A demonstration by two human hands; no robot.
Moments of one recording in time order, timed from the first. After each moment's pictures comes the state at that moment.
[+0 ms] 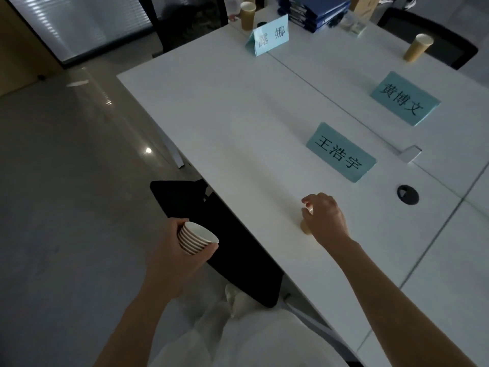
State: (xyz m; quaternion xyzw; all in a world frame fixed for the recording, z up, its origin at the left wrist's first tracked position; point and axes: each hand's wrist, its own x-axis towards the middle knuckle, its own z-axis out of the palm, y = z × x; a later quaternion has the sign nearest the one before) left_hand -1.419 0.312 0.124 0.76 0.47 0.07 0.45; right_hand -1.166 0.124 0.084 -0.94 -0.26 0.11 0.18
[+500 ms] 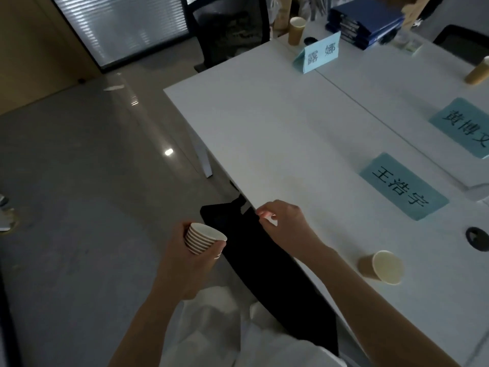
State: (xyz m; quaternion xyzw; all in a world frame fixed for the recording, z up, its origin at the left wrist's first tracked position) left_hand -1.429 0.436 0.127 0.71 0.51 0.11 0.48; right_hand -1.232 0.323 0.109 -0.81 -0.43 0.22 0.33
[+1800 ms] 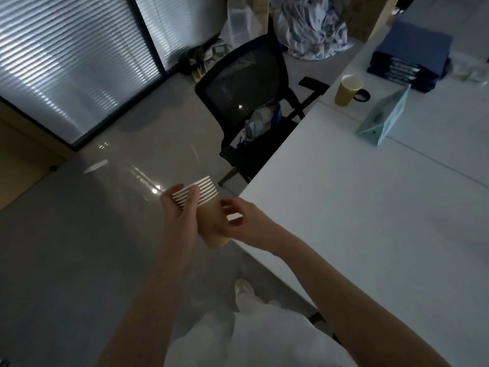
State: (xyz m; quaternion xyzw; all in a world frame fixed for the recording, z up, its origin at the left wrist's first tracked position) left_hand -1.161 1.045 0.129 0.61 0.44 0.21 0.63; right_hand -1.075 0.922 0.138 -0.76 -0.27 0.41 0.42
